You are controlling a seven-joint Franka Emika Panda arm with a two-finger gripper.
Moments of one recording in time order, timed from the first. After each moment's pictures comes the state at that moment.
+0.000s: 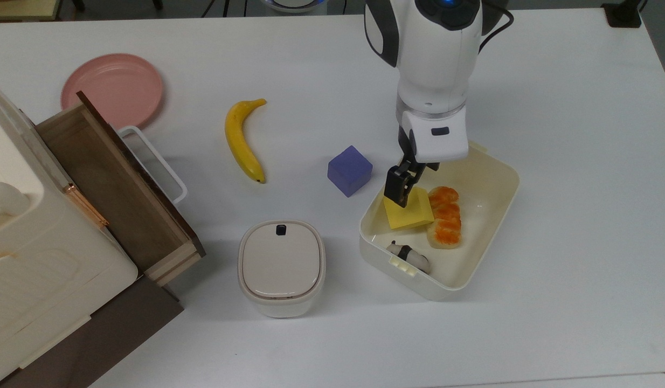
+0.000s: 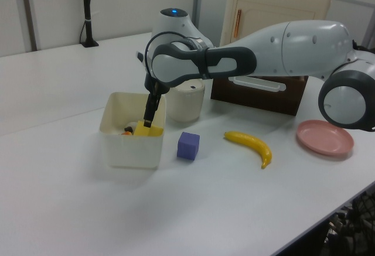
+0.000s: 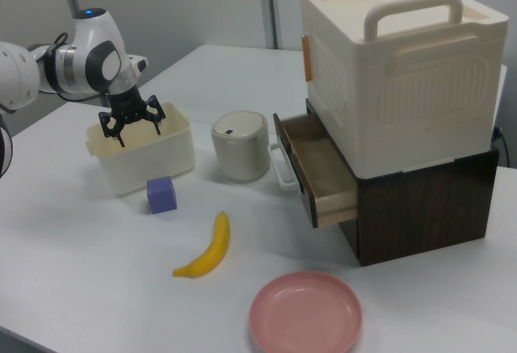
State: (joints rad) arm 0.27 0.52 0.06 -1.42 -0.03 2.12 -0.55
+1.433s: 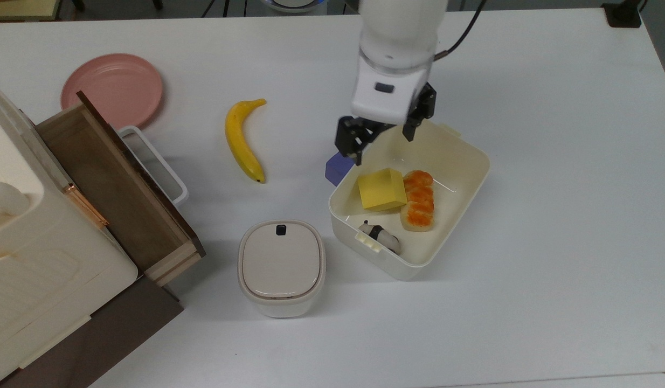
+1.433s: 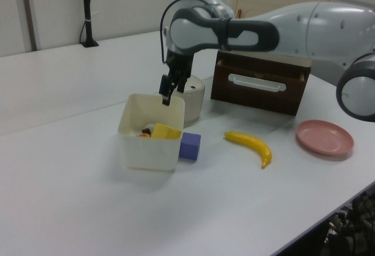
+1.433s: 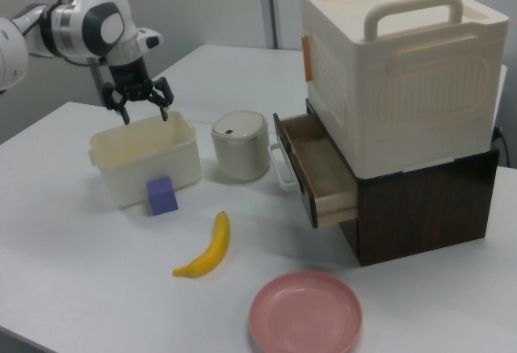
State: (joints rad) arm 0.21 0.41 0.05 -1.38 -0.03 1.89 -0.23
